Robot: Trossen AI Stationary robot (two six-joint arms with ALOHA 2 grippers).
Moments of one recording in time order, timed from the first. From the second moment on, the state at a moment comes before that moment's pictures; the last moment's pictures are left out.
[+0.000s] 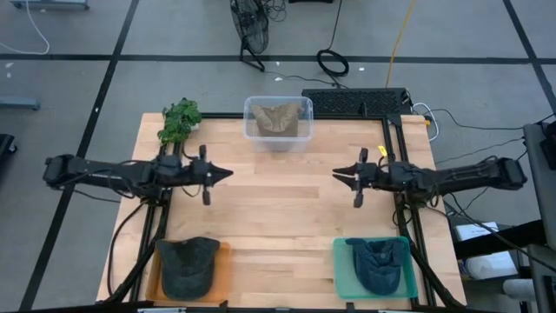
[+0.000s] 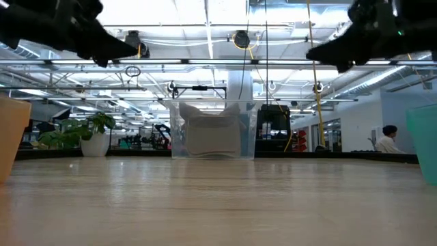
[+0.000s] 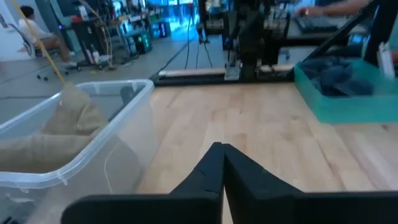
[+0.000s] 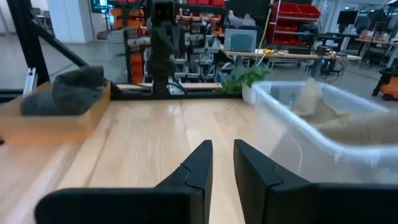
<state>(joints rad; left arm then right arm) 0.00 0.63 0.30 0.18 -0.15 0.08 0.03 0.64 0.23 0.36 0.21 -0.02</state>
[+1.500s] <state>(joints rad) 0.03 0.02 0.01 0.02 -0.05 -0.06 0.03 0.25 0.02 0.23 0.23 0.02</state>
